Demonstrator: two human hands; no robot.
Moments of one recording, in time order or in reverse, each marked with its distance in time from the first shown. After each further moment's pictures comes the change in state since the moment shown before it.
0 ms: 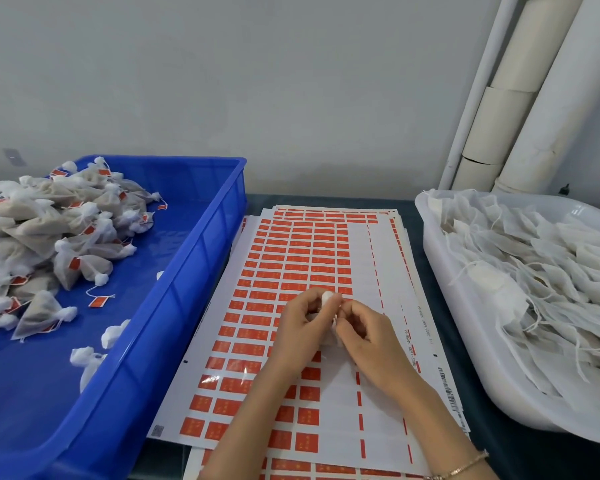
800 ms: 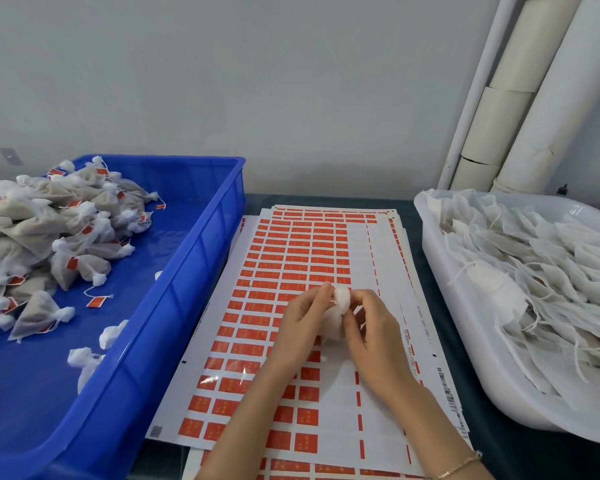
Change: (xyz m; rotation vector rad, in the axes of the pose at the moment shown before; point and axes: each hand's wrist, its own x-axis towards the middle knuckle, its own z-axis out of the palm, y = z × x) left_hand -0.004 0.015 -0.002 -0.131 -0.029 -0.106; right_hand -0.003 0.000 0.005 -0.219 0.244 -0.154
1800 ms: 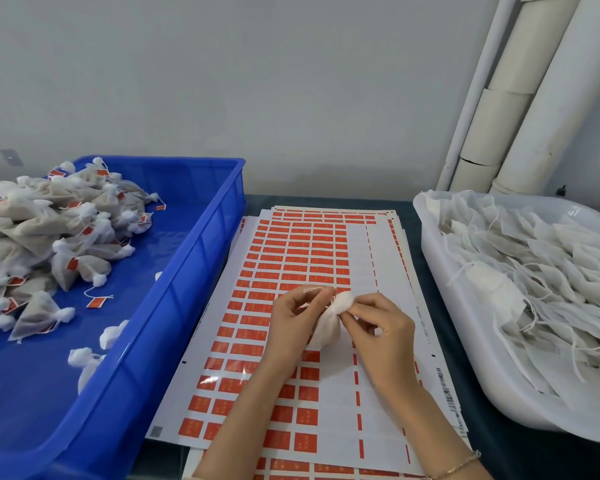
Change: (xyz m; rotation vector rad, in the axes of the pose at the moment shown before) left_hand 0.008 -0.006 -0.005 -0.069 0.117 0.063; right_hand 0.003 -0.007 -0.008 0.059 0.181 -0.110
